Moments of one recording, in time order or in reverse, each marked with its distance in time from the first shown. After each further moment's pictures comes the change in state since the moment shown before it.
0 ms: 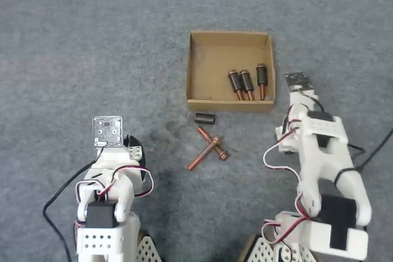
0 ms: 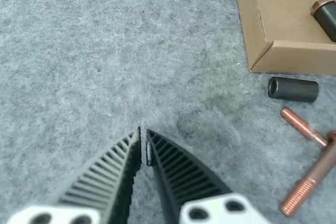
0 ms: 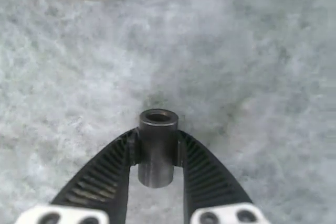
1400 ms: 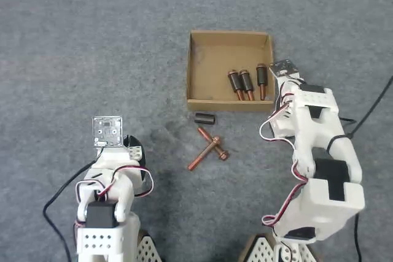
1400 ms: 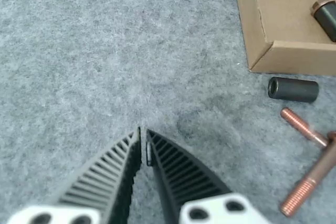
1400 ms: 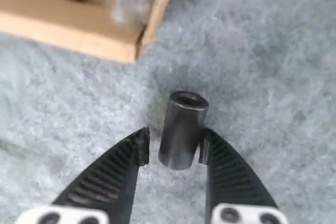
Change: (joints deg) left arm 0.0 0.0 0.0 0.0 0.0; right arm -4.2 18.8 -21.5 12.2 6.0
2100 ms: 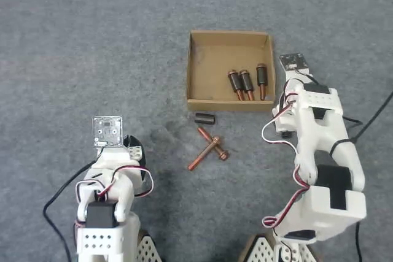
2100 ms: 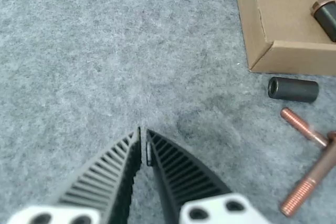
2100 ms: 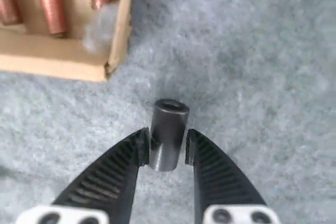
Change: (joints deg) left arm 0.0 0.0 0.0 0.0 0.0; right arm 0.9 -2.6 0.6 -3.5 -6.9
